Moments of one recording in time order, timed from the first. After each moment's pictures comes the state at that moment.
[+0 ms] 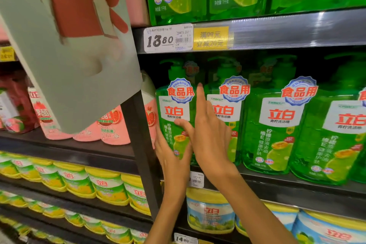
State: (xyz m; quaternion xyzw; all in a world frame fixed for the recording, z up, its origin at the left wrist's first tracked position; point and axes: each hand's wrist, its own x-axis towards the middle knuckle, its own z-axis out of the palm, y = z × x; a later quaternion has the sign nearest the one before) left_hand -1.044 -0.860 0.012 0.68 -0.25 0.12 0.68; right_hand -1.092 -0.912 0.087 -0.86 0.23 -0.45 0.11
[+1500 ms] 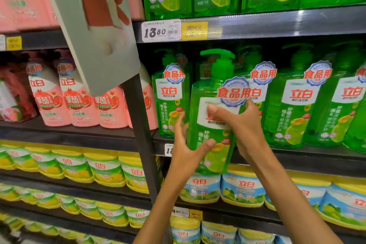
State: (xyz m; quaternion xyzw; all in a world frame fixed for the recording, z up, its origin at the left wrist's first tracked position) left_hand -1.117 -0.824 0.027 0.58 -0.41 -0.11 0.70; right_hand -1.200 -0.926 0.088 -0.62 0.06 -0.48 0.62
